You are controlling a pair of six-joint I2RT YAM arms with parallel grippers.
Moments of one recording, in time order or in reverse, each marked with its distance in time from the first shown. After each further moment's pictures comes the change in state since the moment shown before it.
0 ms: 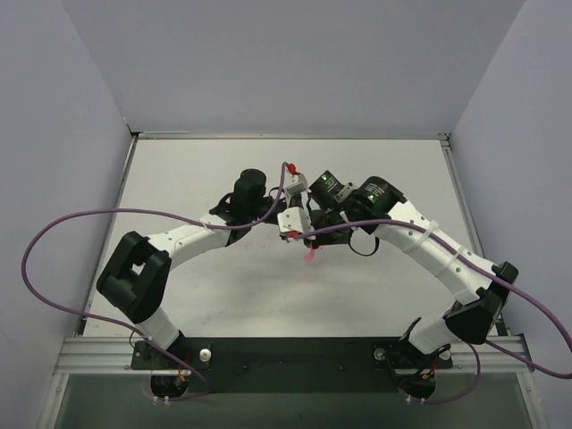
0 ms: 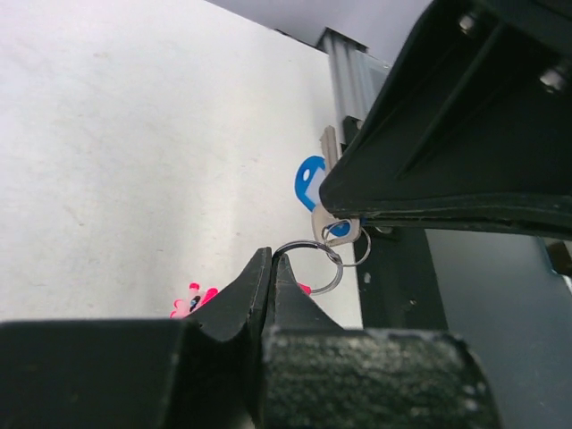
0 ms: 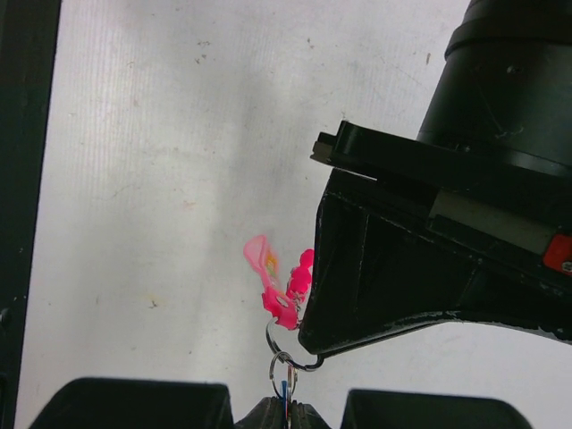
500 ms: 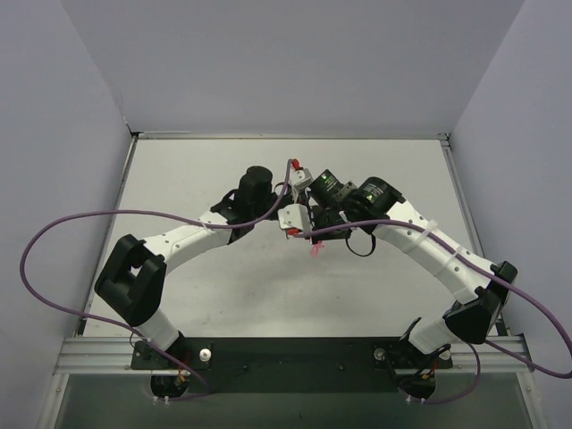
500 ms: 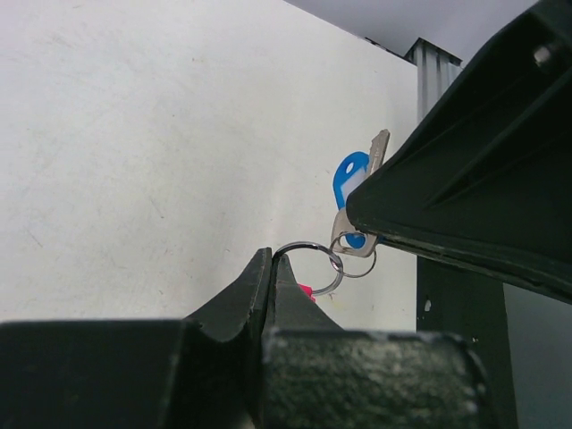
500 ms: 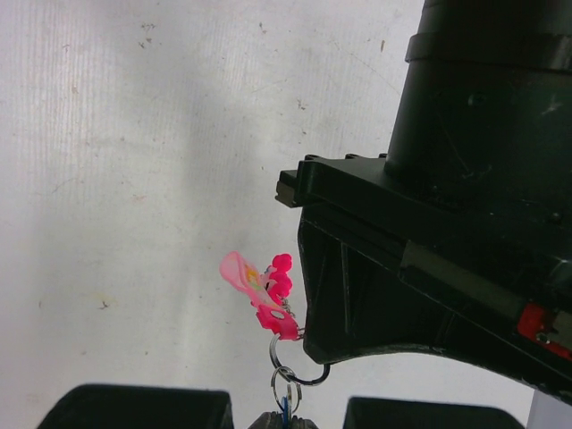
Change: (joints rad) left arm -0.032 -0.027 0.067 -0.163 -0.262 0.112; right arm -0.007 0.000 -0.017 0.059 0.108 -0.010
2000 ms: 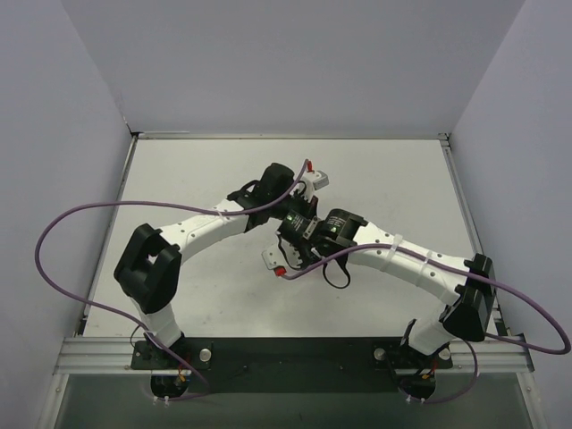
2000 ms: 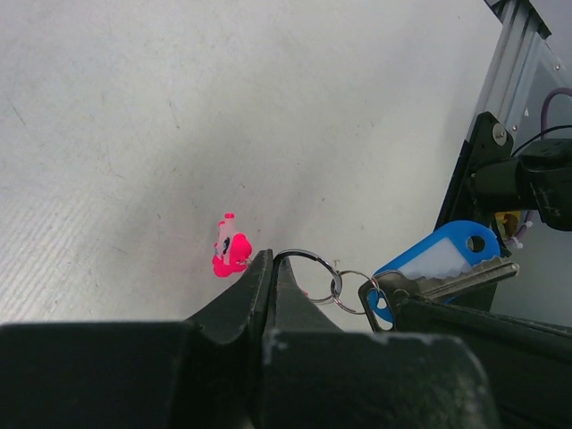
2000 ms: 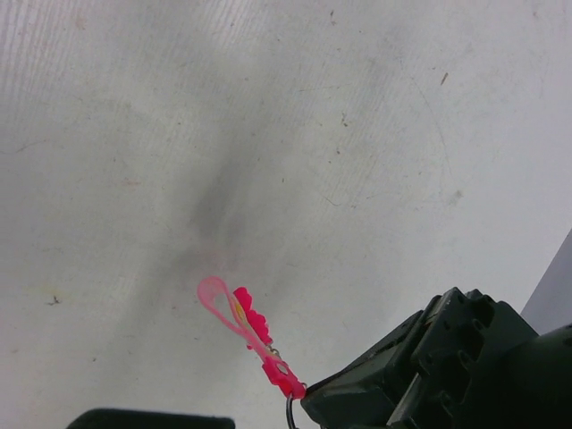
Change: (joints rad) left arm -0.050 0.125 0.219 -0.406 -0.224 -0.040; right arm 0.215 0.032 -0.164 0.103 0.328 -0.078
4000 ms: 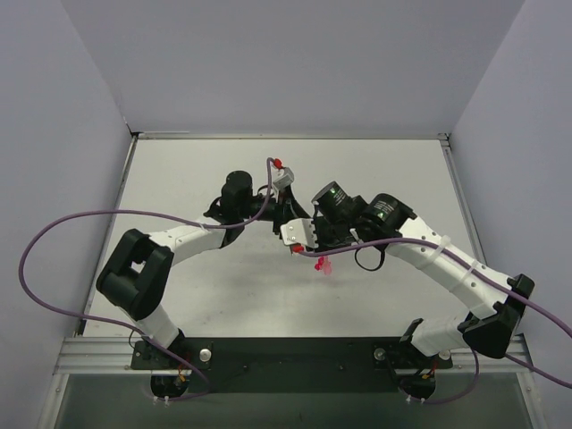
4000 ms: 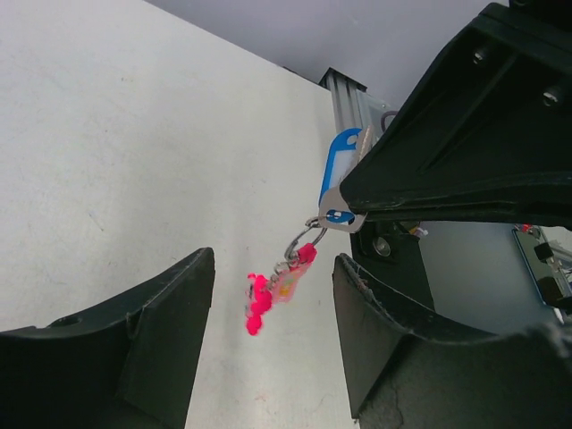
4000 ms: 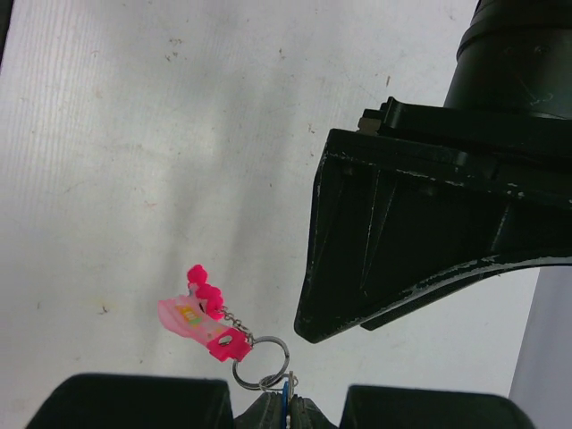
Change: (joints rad) left arm 0.140 -0.093 -0.357 0.786 0.475 -0.235; right arm -0.177 -0.153 0.003 0.033 -0.359 0.011
